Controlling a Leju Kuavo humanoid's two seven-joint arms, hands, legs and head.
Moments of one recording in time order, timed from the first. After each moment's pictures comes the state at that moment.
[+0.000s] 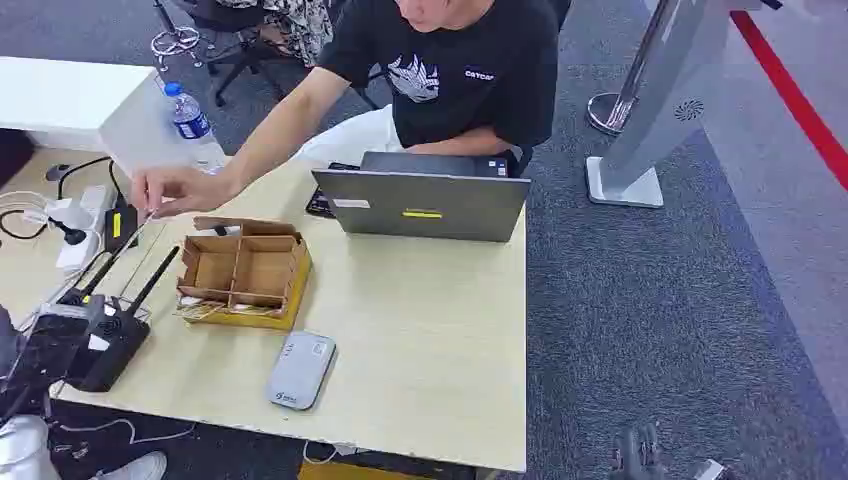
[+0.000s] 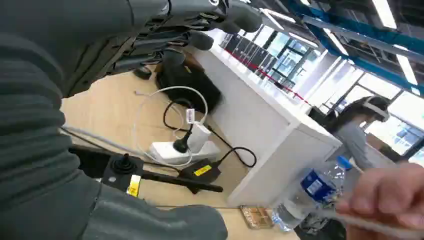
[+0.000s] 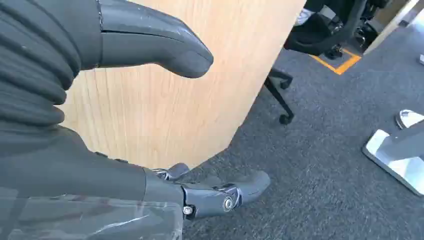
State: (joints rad) left arm -0.06 0.11 0.54 -1.54 -0.49 -0.01 -0.43; right arm -0.21 0.02 -0.54 -0.35 -0.43 0.34 -0.51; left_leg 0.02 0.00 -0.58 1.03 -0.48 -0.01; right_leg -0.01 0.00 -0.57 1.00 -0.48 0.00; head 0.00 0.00
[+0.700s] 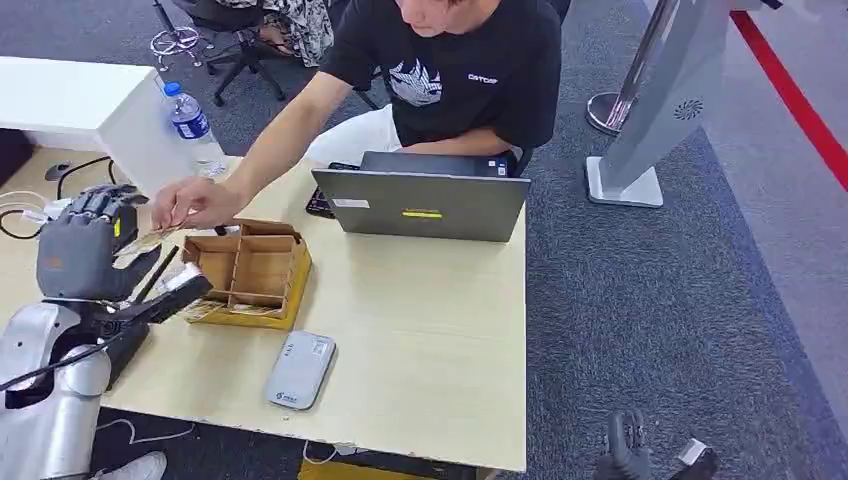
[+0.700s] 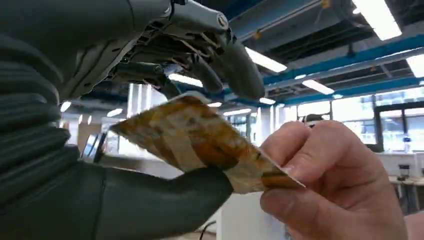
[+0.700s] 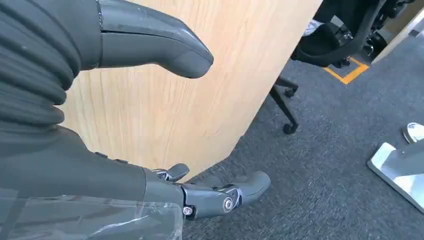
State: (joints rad) left arm -0.20 0.30 0.14 -1.54 -1.11 0.19 -0.25; right arm -0.25 0.06 -0.53 -0.35 -0.38 0.30 -0.51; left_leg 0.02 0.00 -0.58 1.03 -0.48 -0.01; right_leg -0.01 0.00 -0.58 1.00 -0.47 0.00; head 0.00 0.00
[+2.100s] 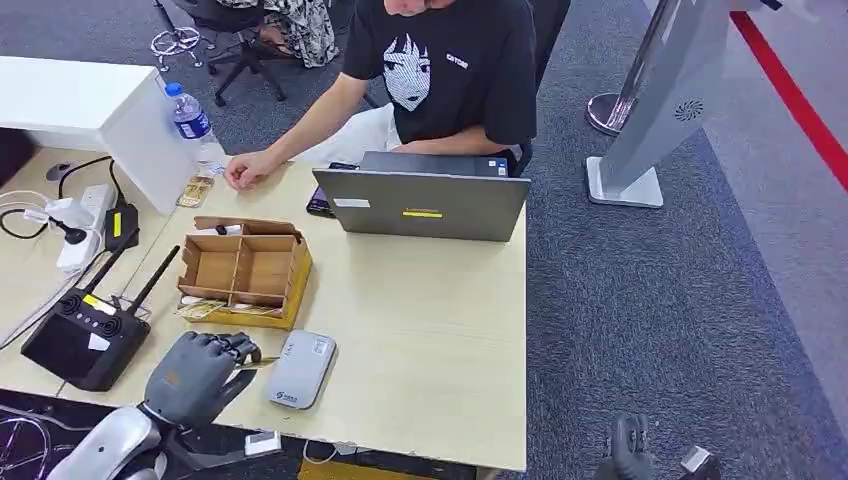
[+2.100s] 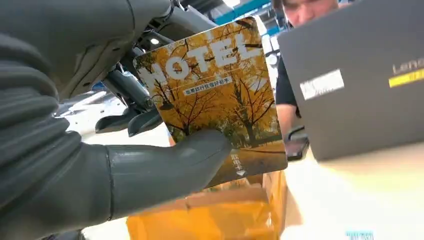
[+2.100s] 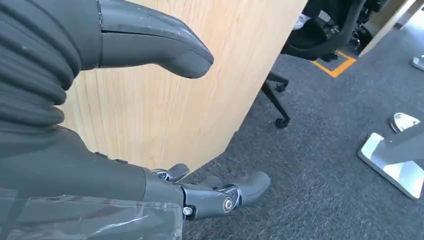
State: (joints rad) left arm 0.21 0.36 -0.17 -1.74 -1.18 0.13 -0.30; right arm -0.24 0.07 -0.54 -0.37 -0.41 0.29 -0.53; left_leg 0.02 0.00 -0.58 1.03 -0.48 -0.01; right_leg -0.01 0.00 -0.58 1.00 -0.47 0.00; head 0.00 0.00
